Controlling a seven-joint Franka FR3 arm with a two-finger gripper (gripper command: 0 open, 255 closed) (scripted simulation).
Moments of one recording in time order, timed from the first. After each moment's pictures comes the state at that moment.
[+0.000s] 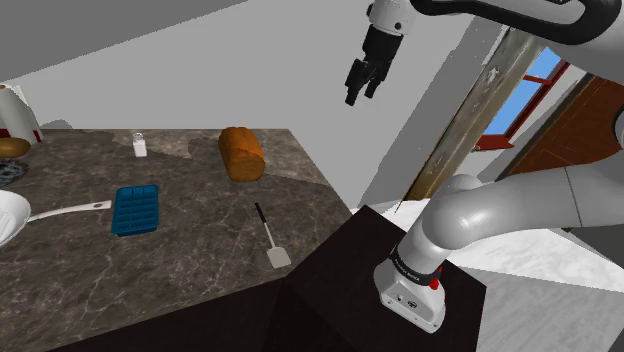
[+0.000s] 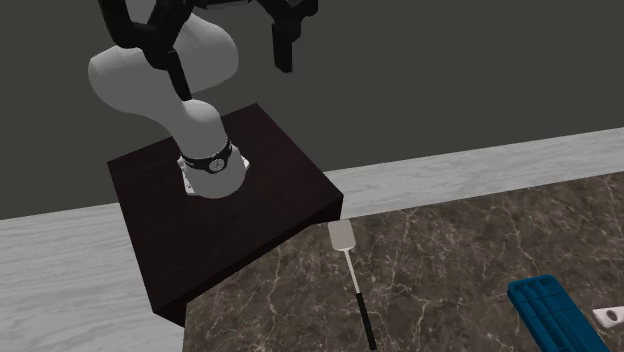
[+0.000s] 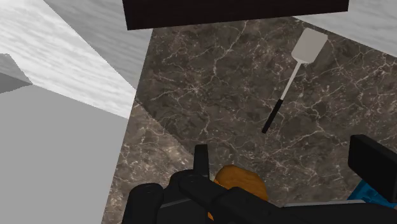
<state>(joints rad) 0.00 -0.77 0.07 -2.28 -0.04 1.58 0.05</state>
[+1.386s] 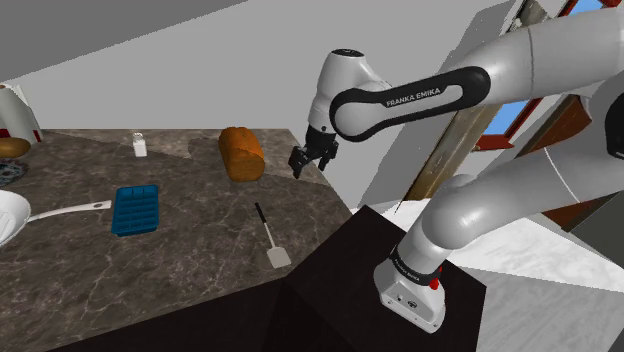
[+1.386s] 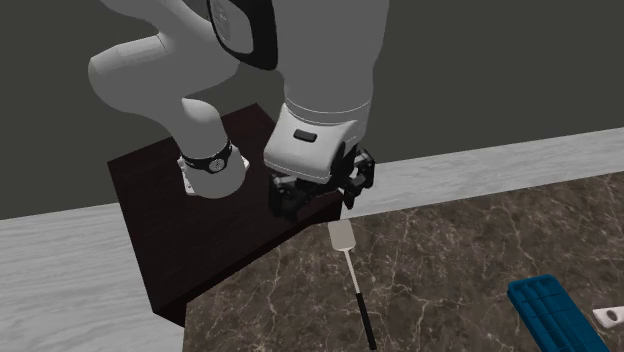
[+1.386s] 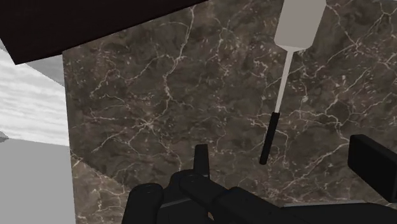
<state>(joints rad) -0.01 -0.54 0.26 -2.71 0.09 2.24 0.40</state>
